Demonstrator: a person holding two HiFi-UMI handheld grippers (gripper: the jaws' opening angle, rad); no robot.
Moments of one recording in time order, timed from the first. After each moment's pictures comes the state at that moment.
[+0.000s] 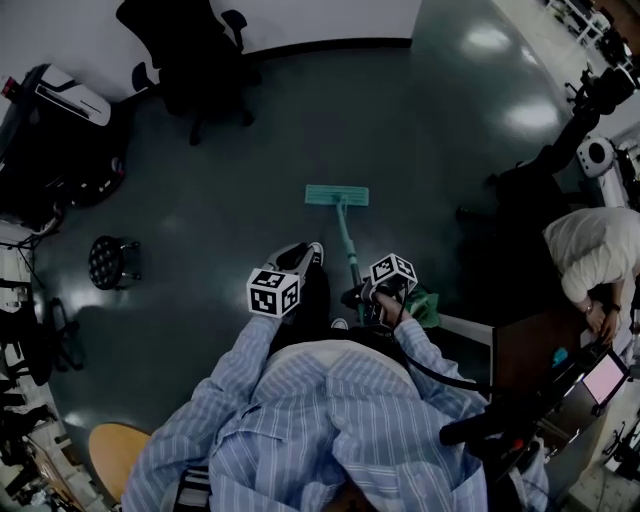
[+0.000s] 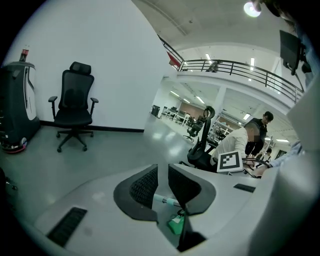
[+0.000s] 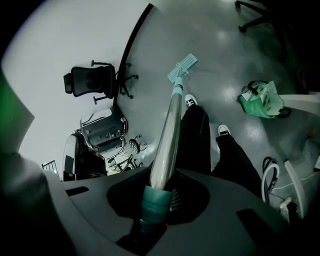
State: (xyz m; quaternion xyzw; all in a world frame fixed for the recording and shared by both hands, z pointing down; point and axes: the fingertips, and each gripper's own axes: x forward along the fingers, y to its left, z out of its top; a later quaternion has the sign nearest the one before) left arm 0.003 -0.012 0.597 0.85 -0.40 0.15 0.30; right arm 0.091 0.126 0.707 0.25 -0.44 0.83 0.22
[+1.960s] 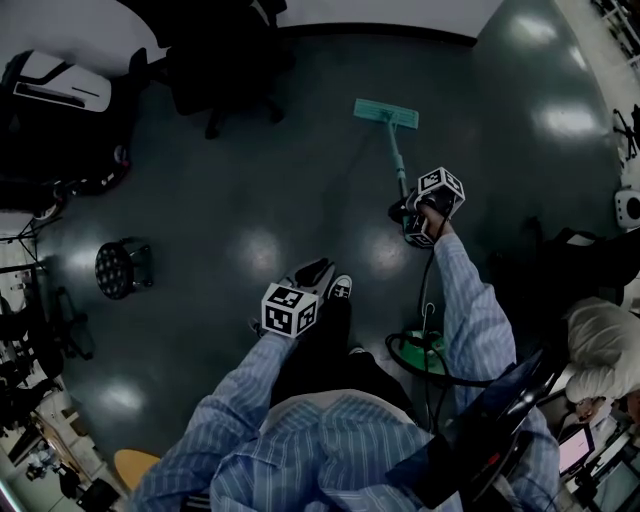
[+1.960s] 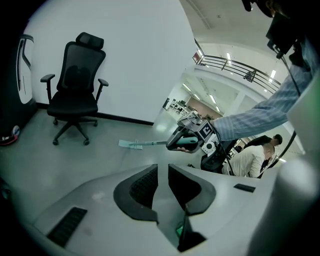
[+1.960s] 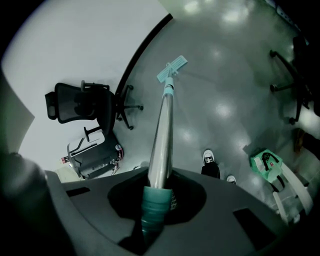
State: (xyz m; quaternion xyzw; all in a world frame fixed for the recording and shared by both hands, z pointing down) left arm -0.085 -0.301 0.660 0.82 -0.38 0.16 0.39; right arm 0.074 -0.424 0.765 0.35 -0.42 0.80 0.25
